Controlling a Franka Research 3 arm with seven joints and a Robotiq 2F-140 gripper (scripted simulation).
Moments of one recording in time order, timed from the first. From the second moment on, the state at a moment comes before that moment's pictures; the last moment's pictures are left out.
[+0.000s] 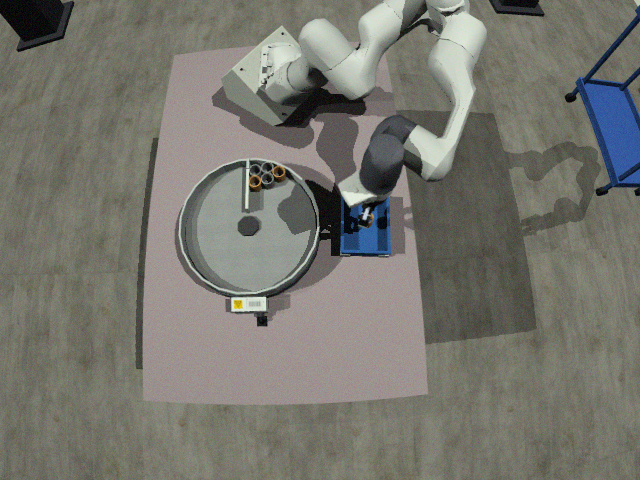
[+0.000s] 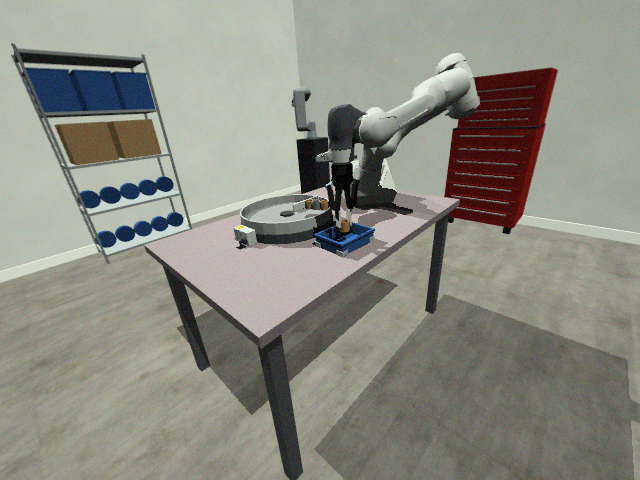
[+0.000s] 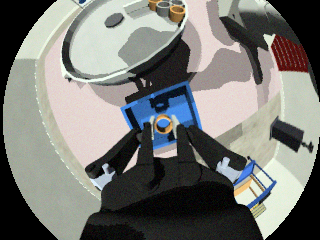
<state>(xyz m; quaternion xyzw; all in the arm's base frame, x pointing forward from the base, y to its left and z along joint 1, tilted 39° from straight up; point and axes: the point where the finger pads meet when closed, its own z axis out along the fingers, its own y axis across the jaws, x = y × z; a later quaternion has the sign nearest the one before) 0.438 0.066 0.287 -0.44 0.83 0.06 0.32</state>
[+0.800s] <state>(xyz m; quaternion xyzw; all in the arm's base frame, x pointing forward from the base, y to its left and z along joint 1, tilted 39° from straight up) 0.442 0.071 0.279 -0.44 0.84 0.07 0.32</state>
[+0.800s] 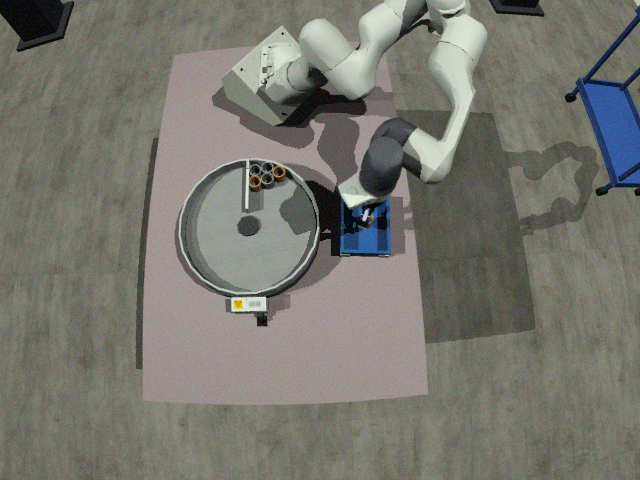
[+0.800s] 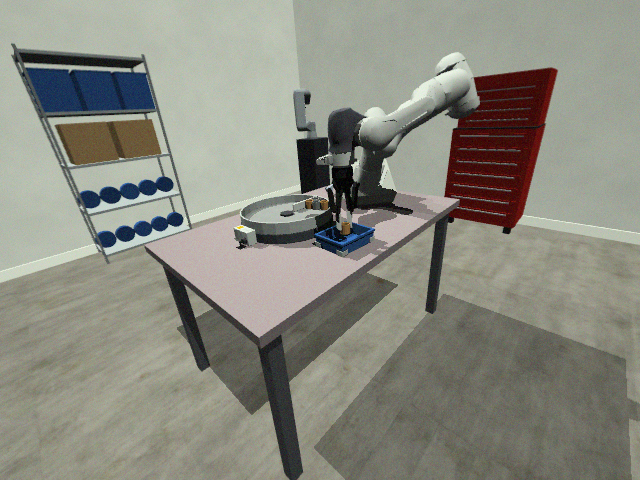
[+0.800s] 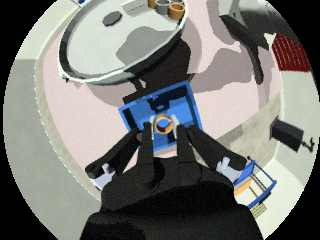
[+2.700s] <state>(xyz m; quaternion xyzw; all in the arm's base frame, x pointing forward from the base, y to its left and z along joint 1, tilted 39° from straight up) 0.458 0.082 0.253 -0.44 0.84 0.06 0.32</state>
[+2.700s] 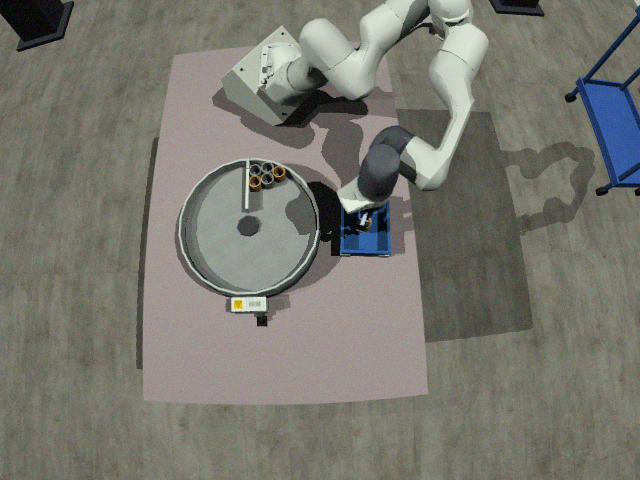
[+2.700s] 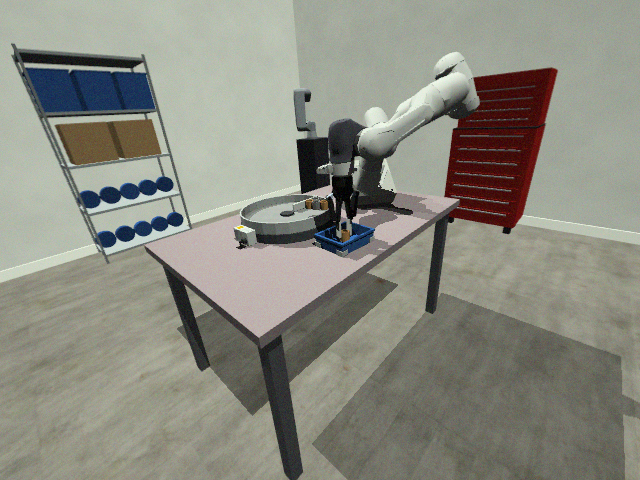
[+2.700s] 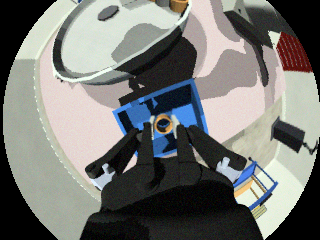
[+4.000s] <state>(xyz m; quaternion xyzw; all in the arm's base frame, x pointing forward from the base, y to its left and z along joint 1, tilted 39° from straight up) 0.461 0.085 0.250 -0.44 0.84 0.07 0.32</state>
